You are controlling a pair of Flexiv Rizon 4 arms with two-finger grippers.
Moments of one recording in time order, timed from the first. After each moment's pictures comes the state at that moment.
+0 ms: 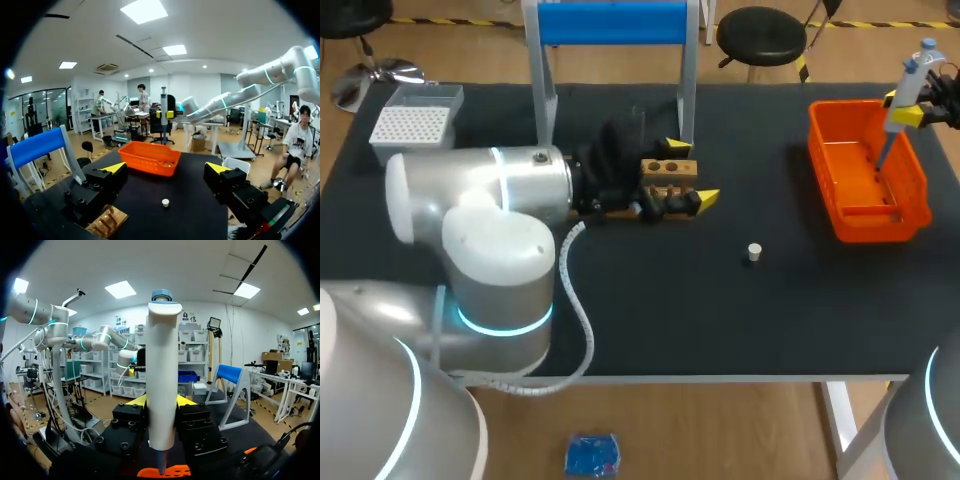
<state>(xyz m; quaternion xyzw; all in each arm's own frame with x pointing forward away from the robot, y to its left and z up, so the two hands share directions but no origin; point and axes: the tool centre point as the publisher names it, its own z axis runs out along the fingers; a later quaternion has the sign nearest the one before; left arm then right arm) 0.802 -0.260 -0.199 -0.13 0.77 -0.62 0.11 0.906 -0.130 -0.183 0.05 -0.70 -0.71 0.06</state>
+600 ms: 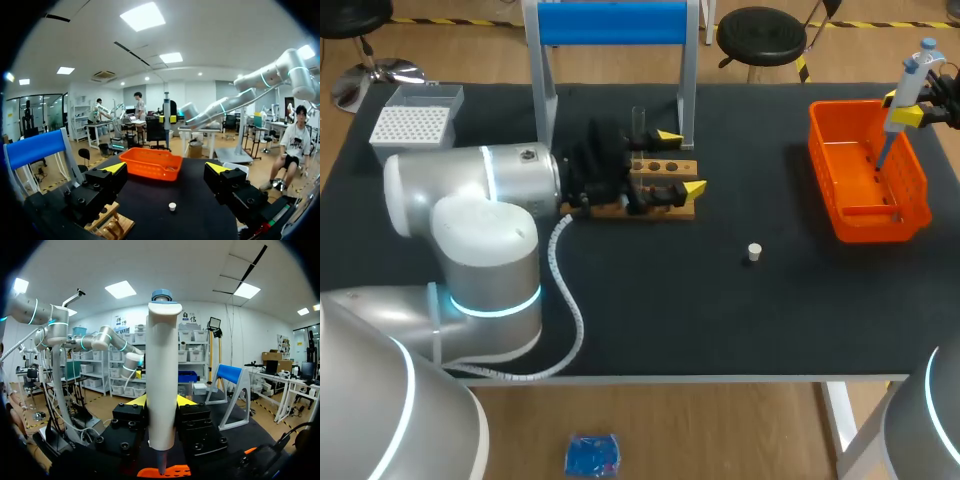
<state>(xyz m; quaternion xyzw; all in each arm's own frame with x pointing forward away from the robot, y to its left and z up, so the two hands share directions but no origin) 0.827 -0.249 -0.204 -0.10 0.75 -0.65 0.10 0.906 -0.130 -0.183 0.05 -0.70 -0.71 0.06</state>
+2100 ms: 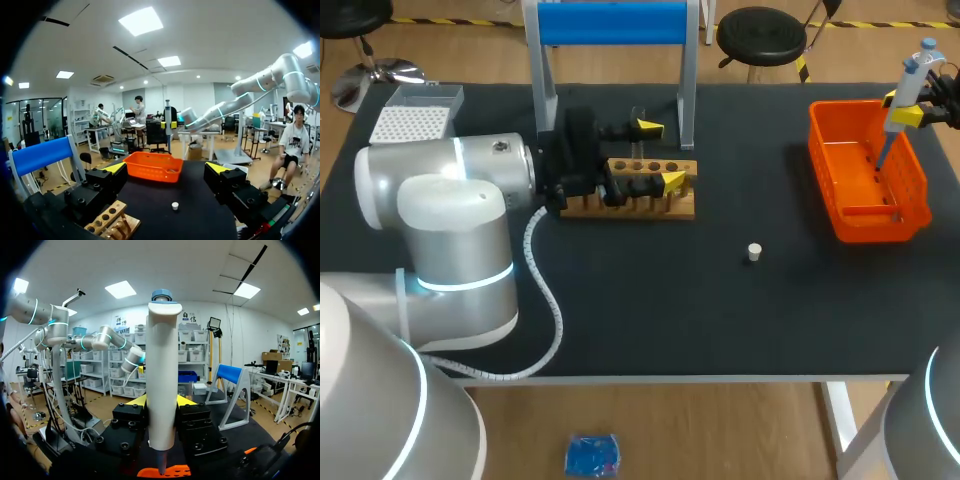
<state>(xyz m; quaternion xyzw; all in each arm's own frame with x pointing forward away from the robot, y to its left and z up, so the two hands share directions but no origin) 0.826 -0.223 -0.184 -0.09 0.74 -0.66 0.10 0.906 -0.130 -0.183 0.05 -0.70 -0.71 0.06</state>
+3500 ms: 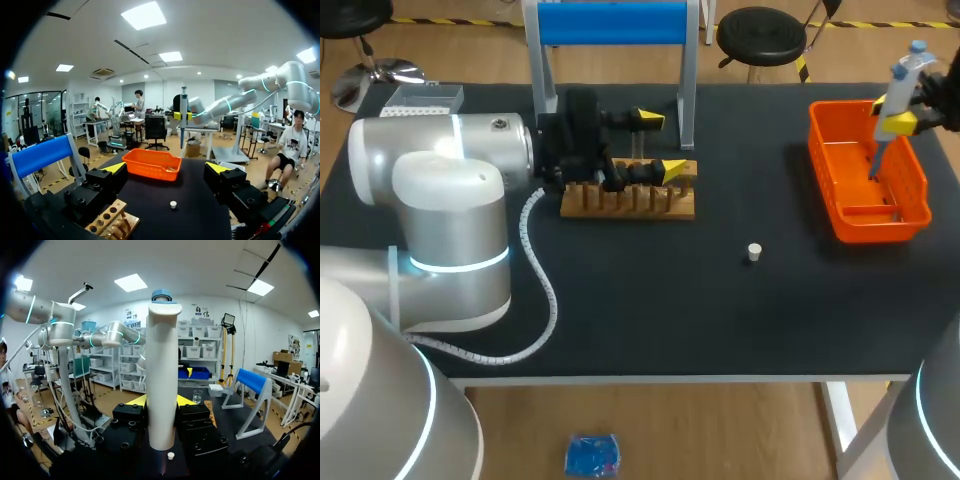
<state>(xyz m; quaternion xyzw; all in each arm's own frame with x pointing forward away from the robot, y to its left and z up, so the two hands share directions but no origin) 0.830 -0.222 -0.171 -0.10 0.75 -0.64 0.09 0.832 -0.075 -0.145 0.09 -0.72 -0.68 0.08</state>
